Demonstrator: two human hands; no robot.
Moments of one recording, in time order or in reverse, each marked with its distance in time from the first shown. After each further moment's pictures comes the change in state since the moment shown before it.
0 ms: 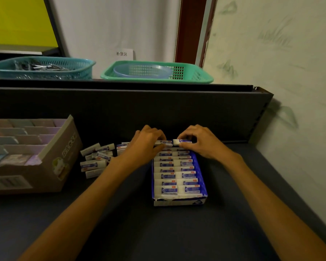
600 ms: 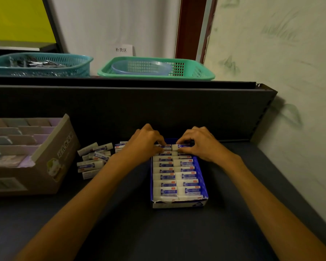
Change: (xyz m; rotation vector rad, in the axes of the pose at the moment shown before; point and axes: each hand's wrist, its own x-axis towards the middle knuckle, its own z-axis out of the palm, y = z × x) left_hand 0.011 -0.004 0.002 0.105 -0.138 0.009; right_hand 0.004 0.004 0.009 -0.164 -0.054 -0.052
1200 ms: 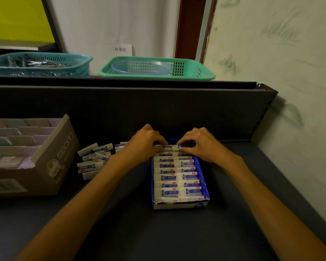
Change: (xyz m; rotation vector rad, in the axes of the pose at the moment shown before) left_hand 0.002 -0.003 0.002 -0.088 -0.009 -0.022; right_hand 0.000 0.004 0.004 0.013 0.021 -0.020
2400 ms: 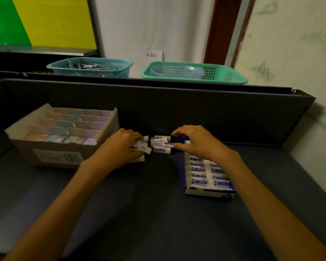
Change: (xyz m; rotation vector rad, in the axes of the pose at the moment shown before) left_hand -0.135 -0.057 -0.069 0.064 0.047 -0.251; right_hand 0.022 -0.107 0.000 0.092 -0.028 -0.107
